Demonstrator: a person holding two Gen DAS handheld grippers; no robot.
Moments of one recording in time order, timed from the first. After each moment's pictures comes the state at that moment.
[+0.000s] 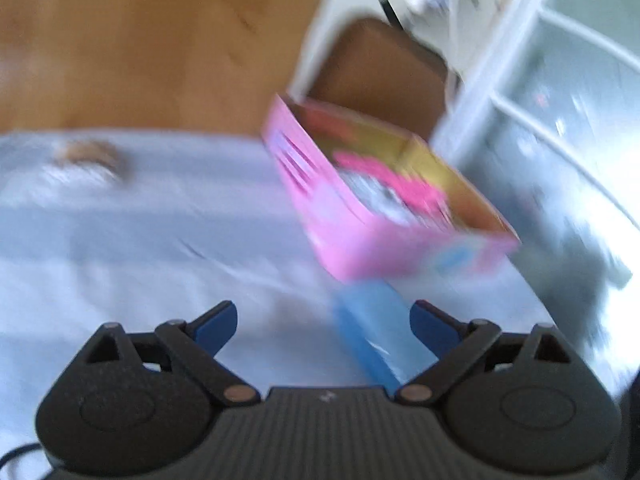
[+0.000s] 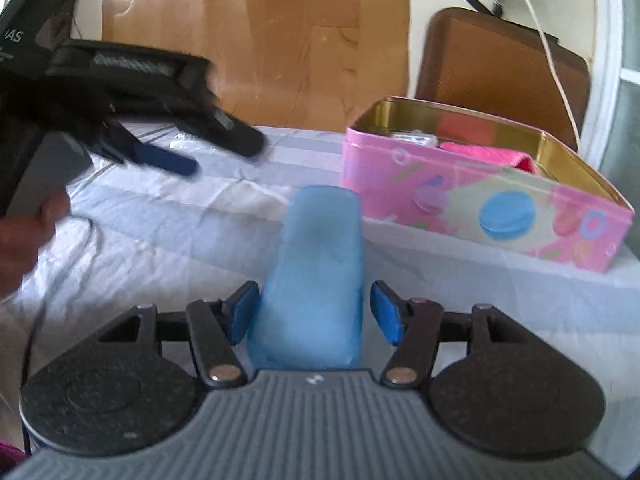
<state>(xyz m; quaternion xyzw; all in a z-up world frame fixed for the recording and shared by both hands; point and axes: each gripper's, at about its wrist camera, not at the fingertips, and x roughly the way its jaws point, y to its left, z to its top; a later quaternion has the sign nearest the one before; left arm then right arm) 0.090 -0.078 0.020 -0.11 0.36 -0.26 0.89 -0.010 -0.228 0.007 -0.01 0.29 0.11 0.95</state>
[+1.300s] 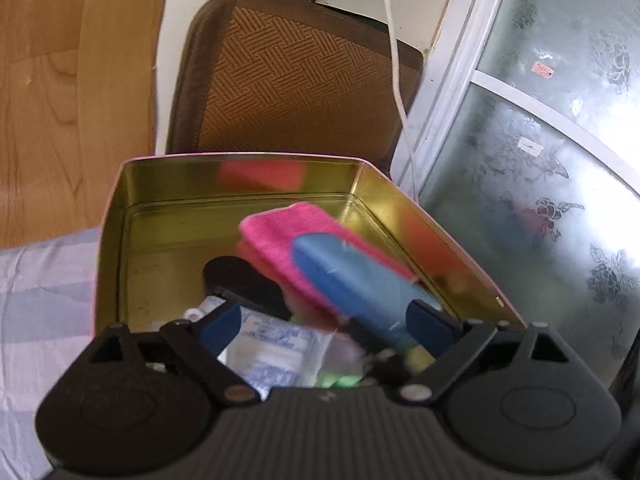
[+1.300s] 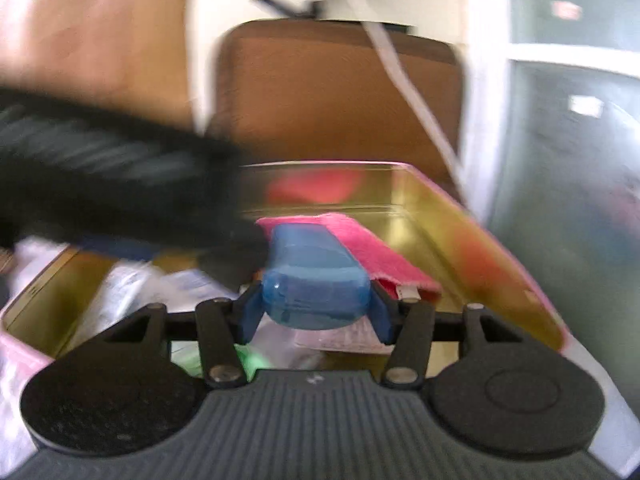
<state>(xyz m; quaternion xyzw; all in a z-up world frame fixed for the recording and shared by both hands) 0.204 -0.266 0.050 -0.04 0.35 -0.28 0.89 0.138 -0.365 0.011 0.06 0.23 -0.08 0.97</state>
